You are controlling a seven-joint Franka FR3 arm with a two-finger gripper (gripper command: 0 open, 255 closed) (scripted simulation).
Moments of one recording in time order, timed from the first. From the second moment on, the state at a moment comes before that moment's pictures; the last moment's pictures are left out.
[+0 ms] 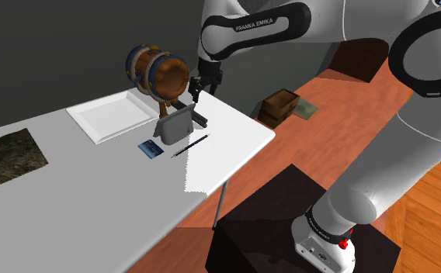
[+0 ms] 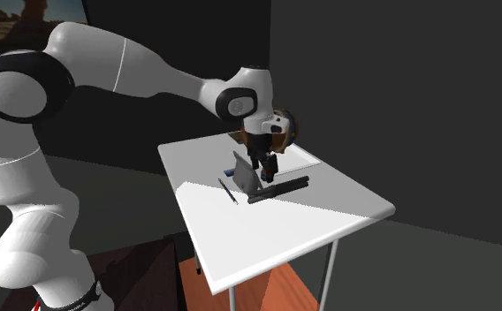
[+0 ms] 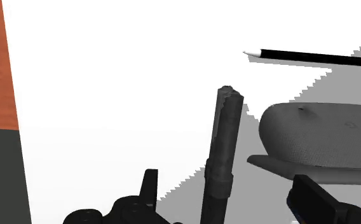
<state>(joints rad) 0.01 0.01 0.18 -1.98 -0.01 2.08 0.02</state>
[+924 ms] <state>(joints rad) 0.04 0.37 0.18 -1.73 -0.04 2.15 0.08</state>
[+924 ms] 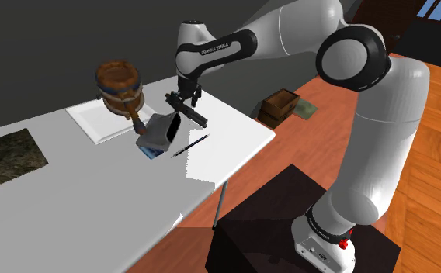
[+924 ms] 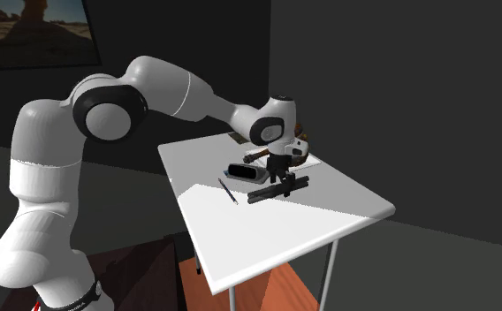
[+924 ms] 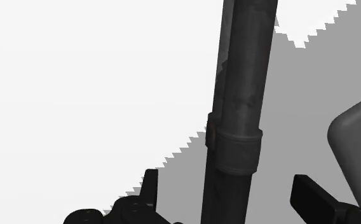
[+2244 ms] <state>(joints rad) 0.04 0.36 0.18 -1.70 -0.04 2.11 0.08</state>
